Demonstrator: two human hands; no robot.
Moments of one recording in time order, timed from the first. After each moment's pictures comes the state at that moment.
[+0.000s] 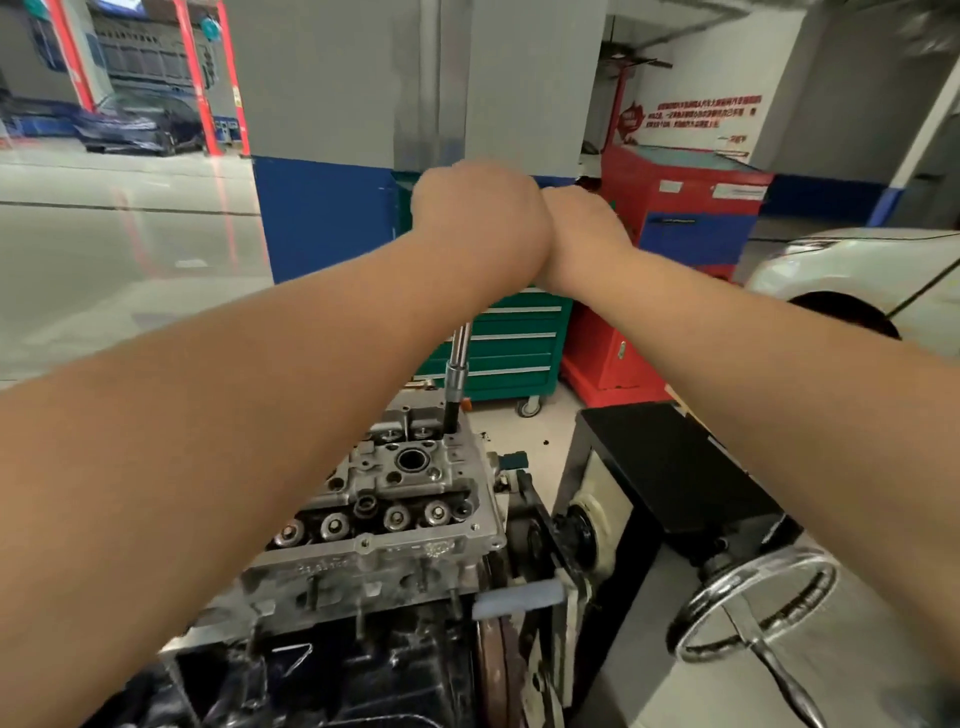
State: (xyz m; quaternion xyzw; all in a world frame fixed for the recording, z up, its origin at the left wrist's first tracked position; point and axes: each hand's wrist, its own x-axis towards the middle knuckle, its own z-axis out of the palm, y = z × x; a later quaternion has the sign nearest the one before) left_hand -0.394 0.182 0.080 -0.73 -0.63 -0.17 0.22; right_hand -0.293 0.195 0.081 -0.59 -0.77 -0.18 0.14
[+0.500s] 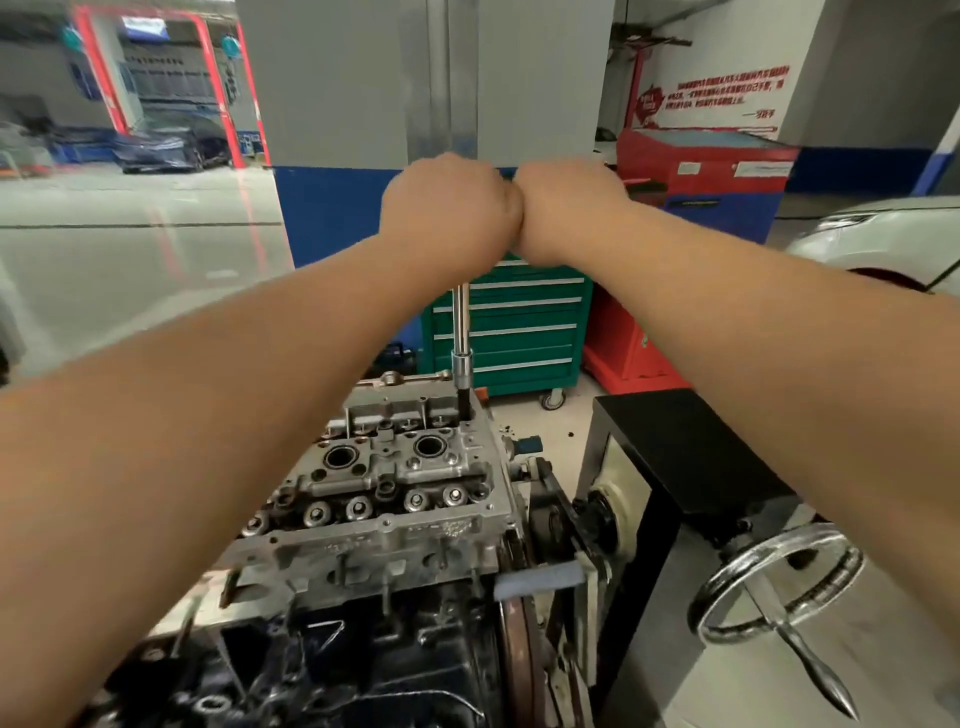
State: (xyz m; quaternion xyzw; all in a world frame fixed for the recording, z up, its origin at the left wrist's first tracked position) left_hand -0.427 0.183 0.075 -0.74 -0.58 -0.26 0.20; right_hand -0.308 0.194 0.093 -0.59 -0.77 -0.21 0.11
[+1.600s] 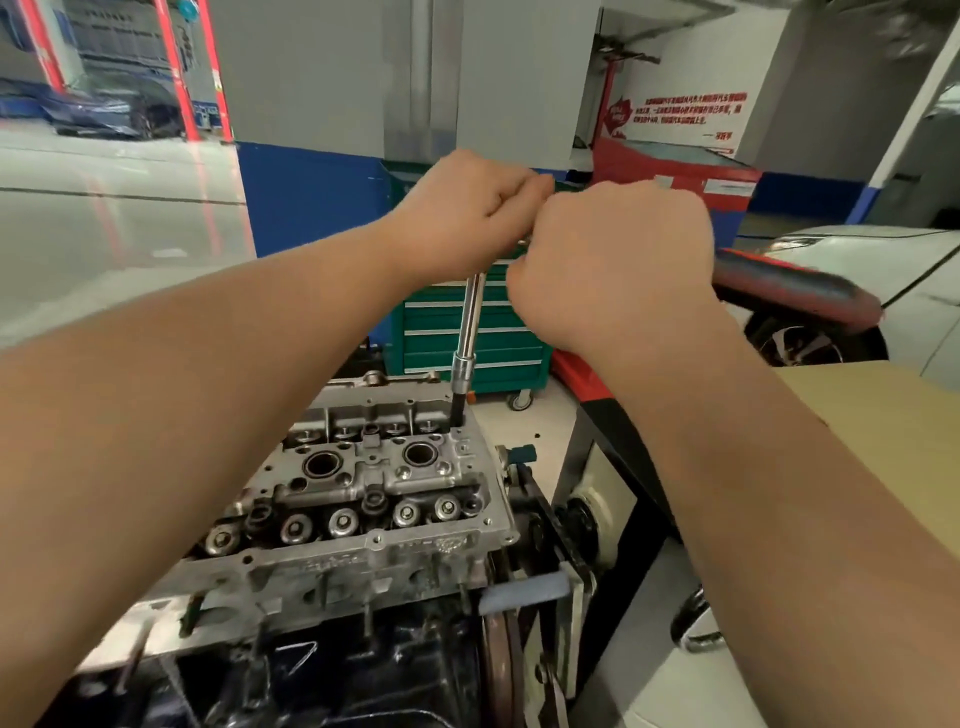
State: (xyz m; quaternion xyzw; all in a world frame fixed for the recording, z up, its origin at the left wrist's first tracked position) left_hand -0.449 0.181 0.068 -0.86 -0.34 -0.38 0.04; right_hand -0.310 0.137 0.053 -0.60 -0.62 -0.45 0.22
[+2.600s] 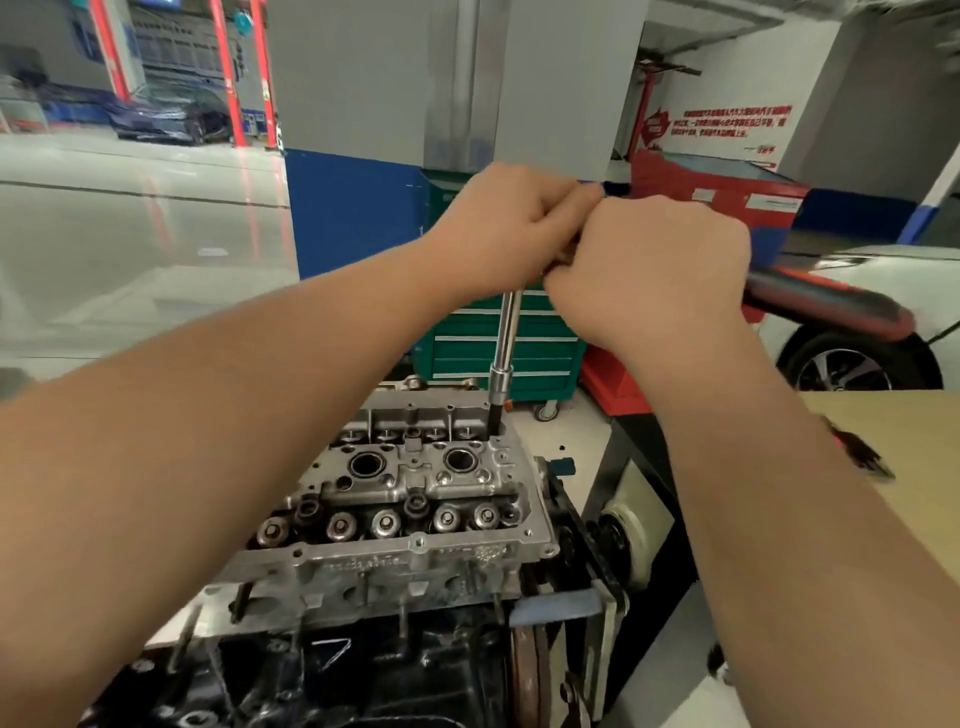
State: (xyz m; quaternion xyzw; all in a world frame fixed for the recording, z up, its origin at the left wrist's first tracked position) left_hand -0.458 0.175 0.064 -0.81 -0.39 -0.43 -0.04; right_hand -0.322 0.148 0.054 -0.63 -0.60 -0.43 0.24
